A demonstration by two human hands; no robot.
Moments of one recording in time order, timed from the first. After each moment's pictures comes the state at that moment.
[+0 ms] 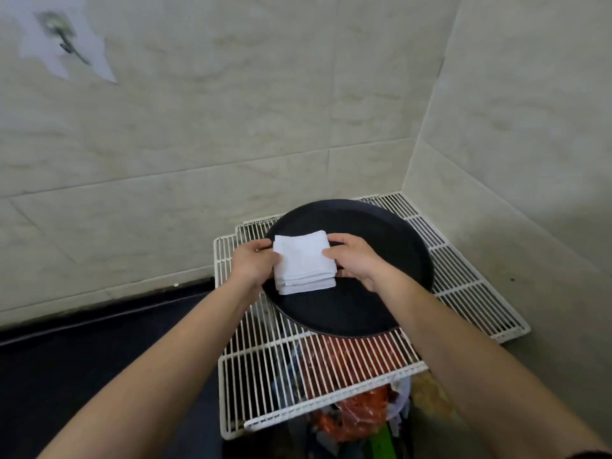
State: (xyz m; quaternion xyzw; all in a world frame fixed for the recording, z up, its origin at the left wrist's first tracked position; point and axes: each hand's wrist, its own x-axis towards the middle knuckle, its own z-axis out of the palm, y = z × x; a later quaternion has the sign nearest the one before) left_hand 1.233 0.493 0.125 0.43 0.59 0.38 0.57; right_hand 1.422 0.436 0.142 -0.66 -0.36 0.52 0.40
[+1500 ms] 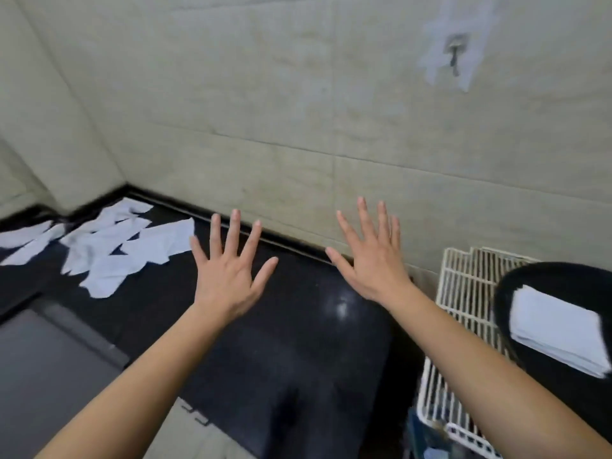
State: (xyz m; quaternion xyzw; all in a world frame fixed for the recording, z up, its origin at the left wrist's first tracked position) left_hand 0.869 0.314 0.158 0.57 0.80 0.07 -0.18; right_hand 1.103 0.447 0.155 -0.43 -0.88 -0.04 0.18
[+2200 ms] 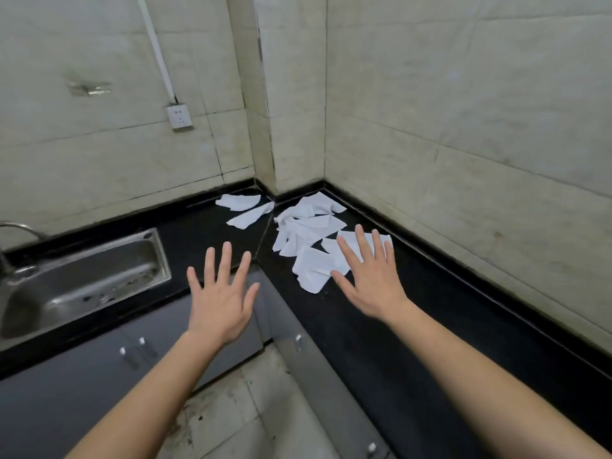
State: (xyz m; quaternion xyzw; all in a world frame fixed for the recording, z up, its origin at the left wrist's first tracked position) left_hand 0.414 -0.008 0.131 0.31 0.94 0.03 -0.12; right_hand 0.553 0.252 0.134 -0.20 -0.97 0.01 0.12
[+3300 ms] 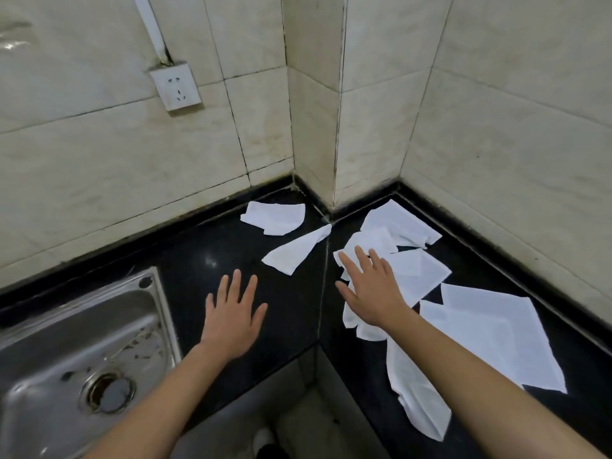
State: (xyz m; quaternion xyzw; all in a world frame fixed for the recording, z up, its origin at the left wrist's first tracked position) left_hand -0.057 0.057 0.022 0.30 0.95 0.01 0.07; right_hand 0.061 0.322 0.027 -0.18 -0.98 0.06 -0.03
